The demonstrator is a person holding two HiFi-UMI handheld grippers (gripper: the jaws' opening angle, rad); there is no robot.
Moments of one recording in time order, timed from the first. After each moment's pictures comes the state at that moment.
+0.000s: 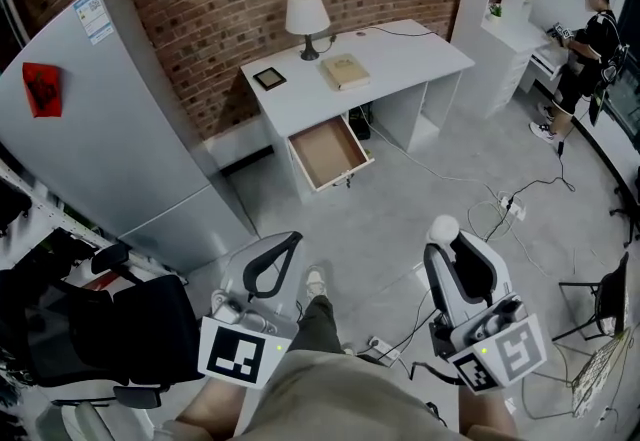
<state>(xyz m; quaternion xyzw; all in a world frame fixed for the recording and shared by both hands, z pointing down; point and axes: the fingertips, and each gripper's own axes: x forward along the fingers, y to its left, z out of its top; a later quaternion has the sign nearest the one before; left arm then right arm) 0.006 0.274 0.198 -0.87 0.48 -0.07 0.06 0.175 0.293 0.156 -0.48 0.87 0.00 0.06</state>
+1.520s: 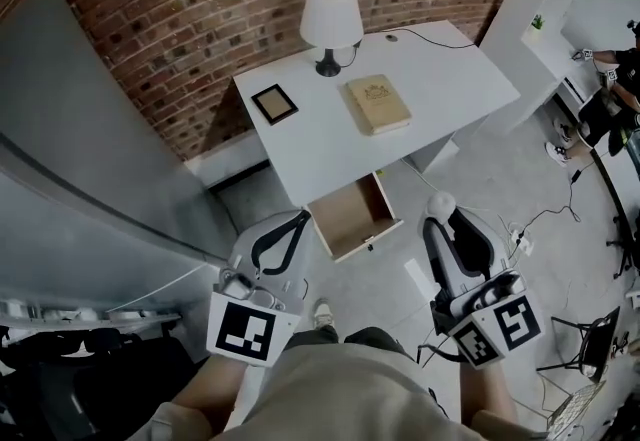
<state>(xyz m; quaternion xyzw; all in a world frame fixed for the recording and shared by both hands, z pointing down) -0.104 -0.150 0.241 -0.88 0.46 -0.08 0.02 0.056 -0.143 0.199 -0.49 0.87 -0.05 -0.02</state>
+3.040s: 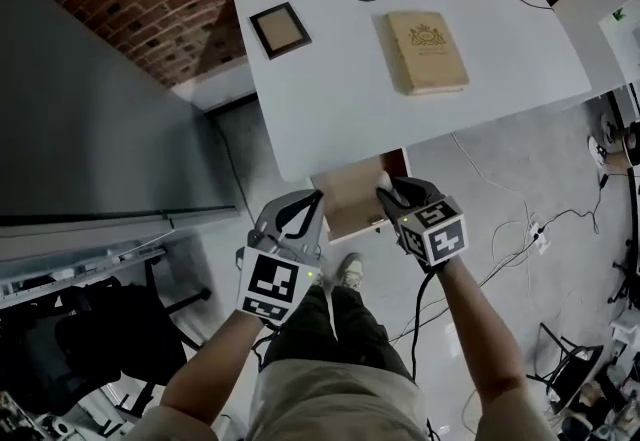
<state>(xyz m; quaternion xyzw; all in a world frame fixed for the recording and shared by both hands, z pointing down) -0.078 -0.279 0.510 -0.84 0.48 -0.21 -0.13 0.033 -0.317 0.607 -0.29 0.86 -0.23 -0.34</state>
